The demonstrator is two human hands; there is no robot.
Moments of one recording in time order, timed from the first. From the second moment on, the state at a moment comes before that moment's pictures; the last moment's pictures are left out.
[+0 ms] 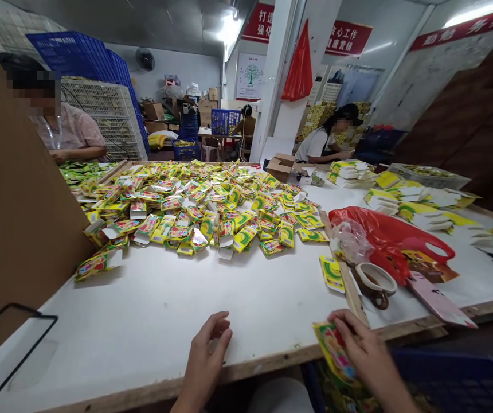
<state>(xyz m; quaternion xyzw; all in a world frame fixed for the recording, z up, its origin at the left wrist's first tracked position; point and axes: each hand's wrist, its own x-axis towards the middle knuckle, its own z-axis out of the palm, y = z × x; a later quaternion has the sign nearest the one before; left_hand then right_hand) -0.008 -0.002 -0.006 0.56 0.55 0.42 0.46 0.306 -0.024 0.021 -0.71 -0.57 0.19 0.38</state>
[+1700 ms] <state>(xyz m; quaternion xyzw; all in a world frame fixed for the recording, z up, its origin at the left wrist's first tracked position) 0.020 -0.001 -0.045 0.72 0.53 0.44 -0.10 0.124 0.252 0.026 -0.51 -0.84 0.17 0.07</state>
